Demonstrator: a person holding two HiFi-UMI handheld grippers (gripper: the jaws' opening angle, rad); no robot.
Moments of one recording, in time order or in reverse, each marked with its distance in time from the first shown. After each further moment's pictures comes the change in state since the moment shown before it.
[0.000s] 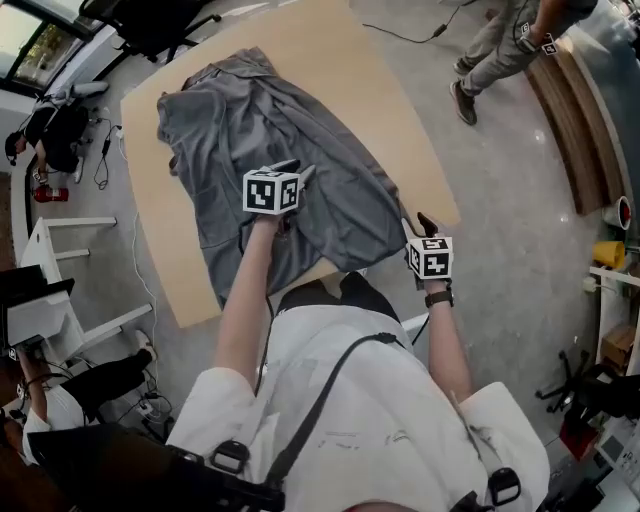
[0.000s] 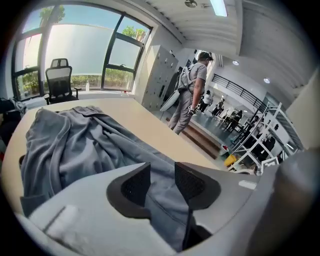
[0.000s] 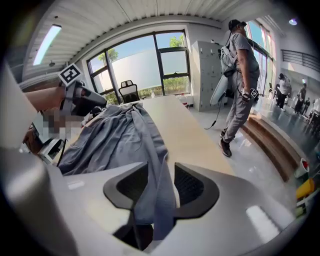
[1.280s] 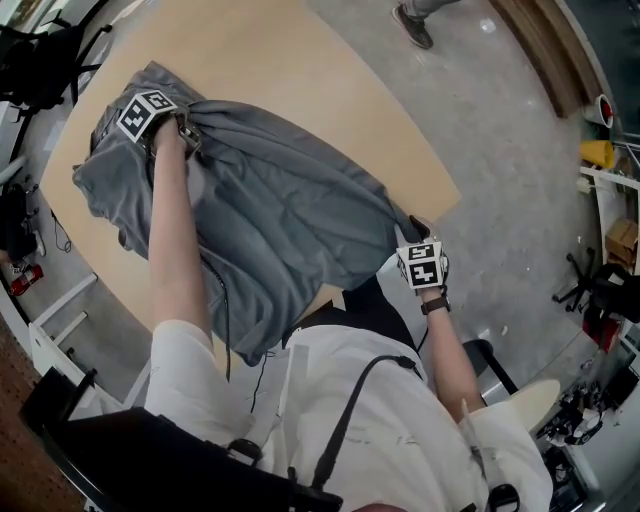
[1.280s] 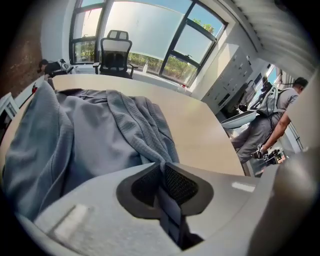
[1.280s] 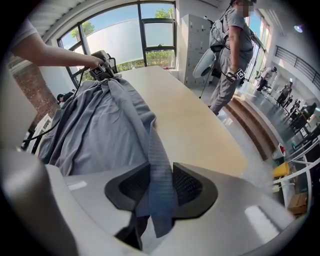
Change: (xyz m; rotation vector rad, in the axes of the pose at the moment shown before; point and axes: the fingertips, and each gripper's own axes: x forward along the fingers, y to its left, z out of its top) left arm 0.169 0.298 0.130 -0.544 0.054 0.333; right arm 0.030 -0.004 -0.073 0.098 0.286 -0.191
